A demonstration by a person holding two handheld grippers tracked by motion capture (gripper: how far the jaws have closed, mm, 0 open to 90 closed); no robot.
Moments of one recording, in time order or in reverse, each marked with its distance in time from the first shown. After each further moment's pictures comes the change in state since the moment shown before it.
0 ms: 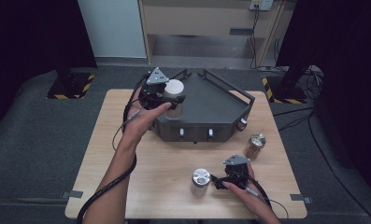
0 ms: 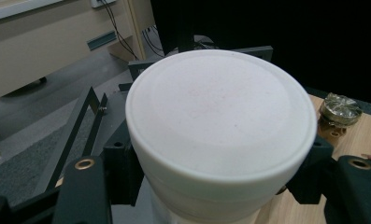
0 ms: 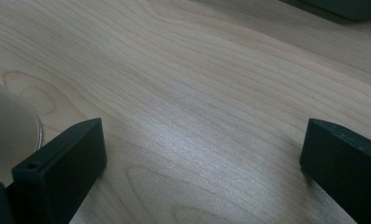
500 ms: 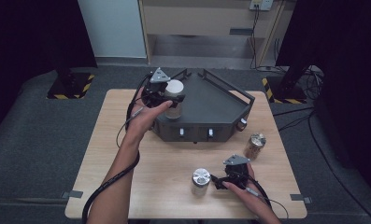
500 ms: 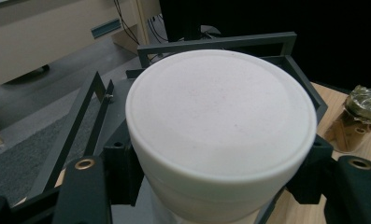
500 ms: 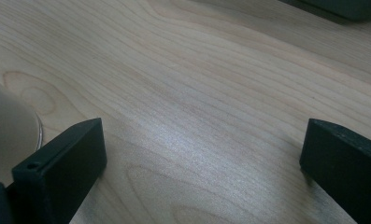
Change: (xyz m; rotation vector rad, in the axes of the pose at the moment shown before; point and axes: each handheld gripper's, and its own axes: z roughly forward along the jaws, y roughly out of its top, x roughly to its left) left arm 0.015 -0.009 0.022 0.038 0.020 -0.027; right arm 0.000 0.000 0.000 0.000 0.000 -0.003
